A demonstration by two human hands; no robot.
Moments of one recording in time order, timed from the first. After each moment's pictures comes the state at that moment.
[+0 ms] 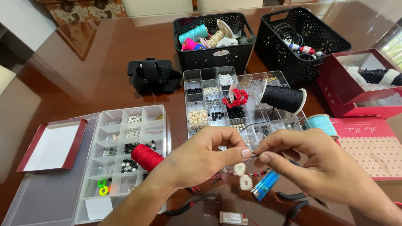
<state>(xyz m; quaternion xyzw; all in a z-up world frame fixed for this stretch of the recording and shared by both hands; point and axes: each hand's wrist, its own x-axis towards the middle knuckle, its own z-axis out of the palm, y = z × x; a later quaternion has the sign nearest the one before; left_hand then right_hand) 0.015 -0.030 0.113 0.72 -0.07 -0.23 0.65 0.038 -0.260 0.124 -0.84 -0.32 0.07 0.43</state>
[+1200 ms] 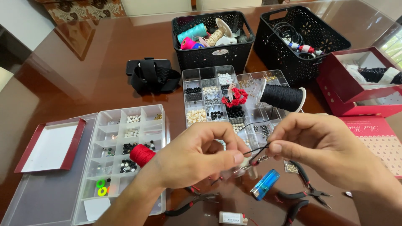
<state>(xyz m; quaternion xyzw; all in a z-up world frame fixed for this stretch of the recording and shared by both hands) 0.012 -0.016 0.120 0.67 -0.14 -0.20 0.70 0.054 -0.278 0.114 -0.79 -0.17 0.15 0.57</state>
